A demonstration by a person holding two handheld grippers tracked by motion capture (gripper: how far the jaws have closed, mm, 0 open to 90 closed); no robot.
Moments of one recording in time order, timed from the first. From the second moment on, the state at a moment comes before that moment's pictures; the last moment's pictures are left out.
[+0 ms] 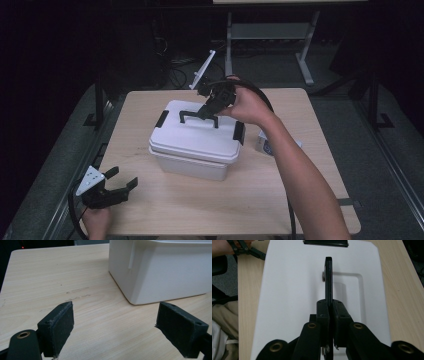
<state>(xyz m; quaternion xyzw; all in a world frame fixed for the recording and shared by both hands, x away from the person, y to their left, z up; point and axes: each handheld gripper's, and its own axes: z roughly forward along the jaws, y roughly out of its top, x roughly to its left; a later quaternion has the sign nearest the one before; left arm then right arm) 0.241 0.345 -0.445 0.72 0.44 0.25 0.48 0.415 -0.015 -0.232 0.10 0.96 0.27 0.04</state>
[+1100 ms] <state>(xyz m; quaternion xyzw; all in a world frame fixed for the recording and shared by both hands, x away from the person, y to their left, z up) 0.241 0.340 -0.447 0.72 0.44 0.26 0.46 0.360 -0.123 -0.210 0.15 0.95 0.28 0.07</state>
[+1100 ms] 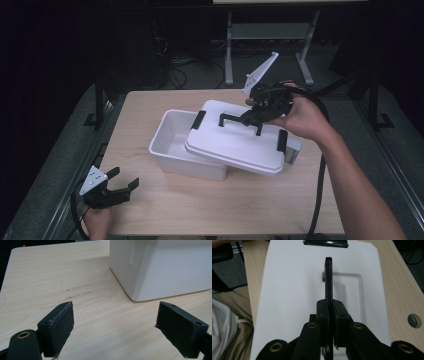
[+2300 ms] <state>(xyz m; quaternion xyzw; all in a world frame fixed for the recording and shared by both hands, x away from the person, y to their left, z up) 0.241 0.341 -0.446 0.72 0.44 0.26 0.46 0.313 -0.226 -0.226 0.21 0.93 0.28 0.07</state>
